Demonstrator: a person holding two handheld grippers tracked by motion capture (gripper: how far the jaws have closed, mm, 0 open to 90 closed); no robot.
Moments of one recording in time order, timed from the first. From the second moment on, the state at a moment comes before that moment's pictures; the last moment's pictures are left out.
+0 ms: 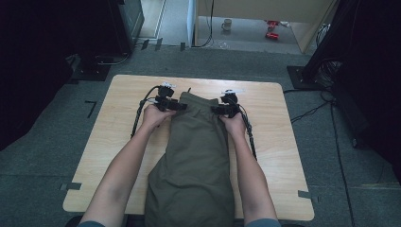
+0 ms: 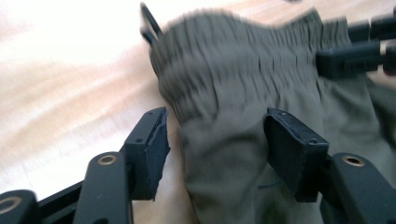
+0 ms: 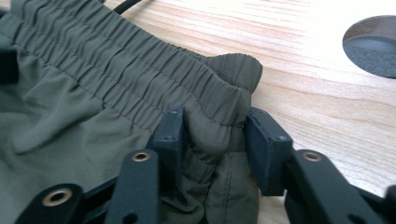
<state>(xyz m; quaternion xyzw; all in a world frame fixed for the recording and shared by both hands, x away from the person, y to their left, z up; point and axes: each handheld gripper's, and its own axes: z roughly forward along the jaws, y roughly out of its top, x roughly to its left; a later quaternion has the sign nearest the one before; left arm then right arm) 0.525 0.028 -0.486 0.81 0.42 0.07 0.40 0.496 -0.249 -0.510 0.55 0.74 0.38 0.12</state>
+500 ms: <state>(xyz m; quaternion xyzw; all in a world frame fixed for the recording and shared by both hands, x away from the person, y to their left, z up) 0.538 0.022 -0.494 0.81 0.45 0.02 0.38 0.493 -0.247 -0.501 0.55 0.74 0.37 0.09</state>
